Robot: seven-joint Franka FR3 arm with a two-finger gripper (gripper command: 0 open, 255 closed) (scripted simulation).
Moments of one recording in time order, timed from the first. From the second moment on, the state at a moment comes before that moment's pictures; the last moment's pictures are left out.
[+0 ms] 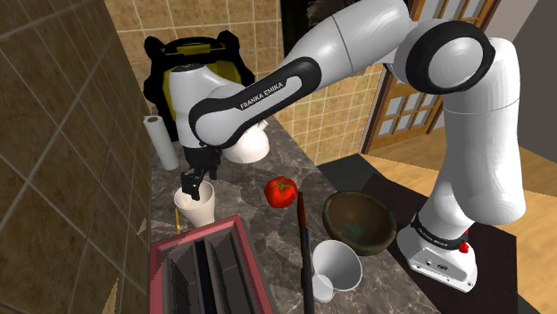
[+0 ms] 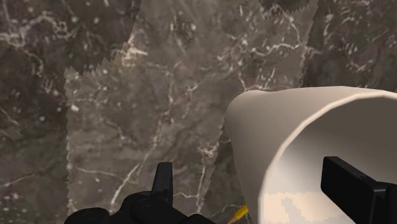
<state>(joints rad) 0.29 0.46 0.30 -1.65 -0.03 2.15 0.18</state>
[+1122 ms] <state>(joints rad) 0.29 0.44 0.31 -1.63 -0.03 2.12 0.18</state>
